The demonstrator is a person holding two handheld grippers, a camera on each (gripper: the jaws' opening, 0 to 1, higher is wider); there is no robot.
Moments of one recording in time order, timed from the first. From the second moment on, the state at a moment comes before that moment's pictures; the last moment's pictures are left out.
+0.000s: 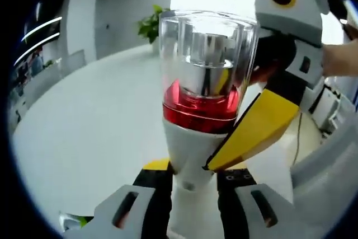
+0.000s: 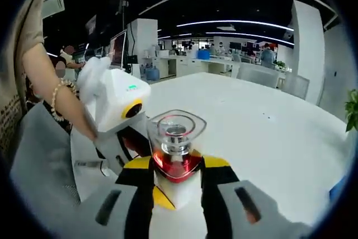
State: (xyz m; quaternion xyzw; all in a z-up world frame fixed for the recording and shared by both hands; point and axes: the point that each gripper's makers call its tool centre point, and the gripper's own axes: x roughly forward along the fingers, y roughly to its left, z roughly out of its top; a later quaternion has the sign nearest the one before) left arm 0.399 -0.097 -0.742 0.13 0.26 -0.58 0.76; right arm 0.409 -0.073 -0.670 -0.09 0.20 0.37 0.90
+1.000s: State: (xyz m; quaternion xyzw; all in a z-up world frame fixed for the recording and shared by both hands) left arm 0.466 -0.101 -0.747 0.14 0.28 -0.57 0.76; right arm 0.475 -0.080 -0.671 -0.11 0.18 0.37 0.90
